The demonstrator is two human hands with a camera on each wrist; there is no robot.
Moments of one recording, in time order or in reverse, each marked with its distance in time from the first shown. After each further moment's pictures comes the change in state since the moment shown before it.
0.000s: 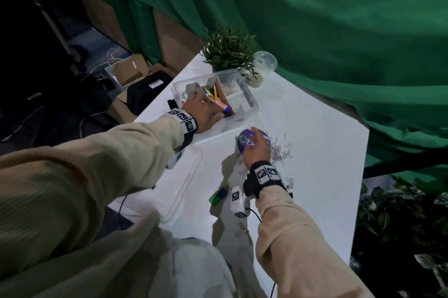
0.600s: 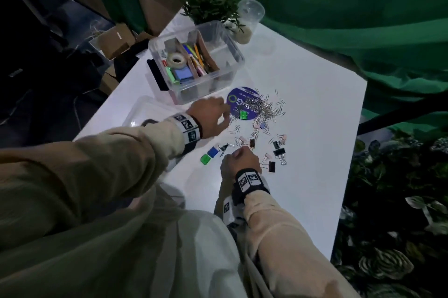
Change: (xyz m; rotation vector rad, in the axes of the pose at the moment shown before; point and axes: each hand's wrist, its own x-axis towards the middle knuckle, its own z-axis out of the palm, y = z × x) left_hand -0.068 0.099 0.044 -0.099 0.020 0.158; right_hand -0.083 0.104 0.020 -0.274 -0.085 0.332
